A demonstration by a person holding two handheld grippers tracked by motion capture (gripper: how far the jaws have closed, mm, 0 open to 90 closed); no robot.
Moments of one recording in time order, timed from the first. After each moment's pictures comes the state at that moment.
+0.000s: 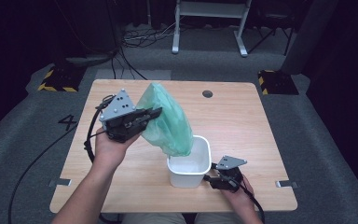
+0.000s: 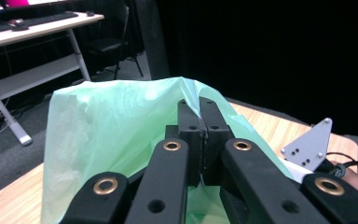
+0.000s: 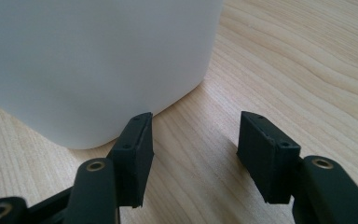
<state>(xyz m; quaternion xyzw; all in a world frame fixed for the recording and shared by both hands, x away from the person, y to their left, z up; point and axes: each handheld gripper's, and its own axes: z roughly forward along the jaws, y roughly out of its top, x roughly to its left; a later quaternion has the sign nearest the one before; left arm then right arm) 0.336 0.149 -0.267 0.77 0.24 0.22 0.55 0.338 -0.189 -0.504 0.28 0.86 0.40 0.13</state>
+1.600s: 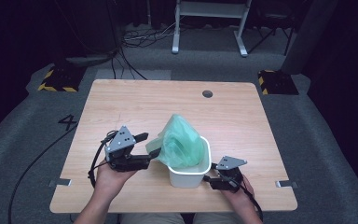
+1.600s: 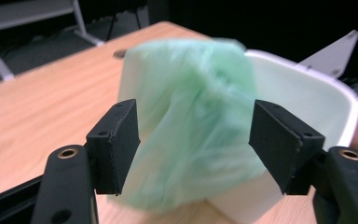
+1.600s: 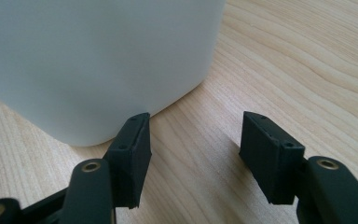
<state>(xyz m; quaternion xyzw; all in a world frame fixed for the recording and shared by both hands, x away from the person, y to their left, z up) 0.314 0.173 -0.365 0.78 0.32 0.17 0.51 0.337 -0.189 -0.504 0.28 0.86 0.40 0.13</state>
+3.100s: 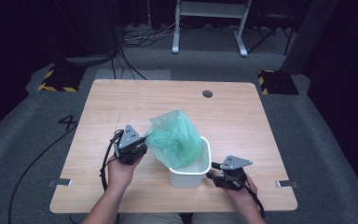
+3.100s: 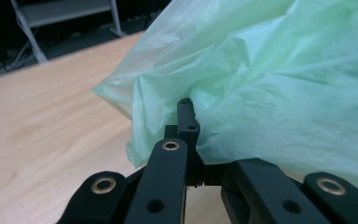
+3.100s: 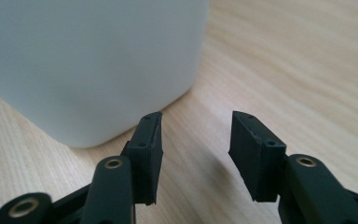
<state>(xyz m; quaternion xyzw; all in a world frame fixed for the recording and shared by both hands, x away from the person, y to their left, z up) 0.348 0.160 -0.400 0.76 0.35 0.23 0.50 0.334 -0.199 -0.493 0.28 0.85 0.42 0.15</state>
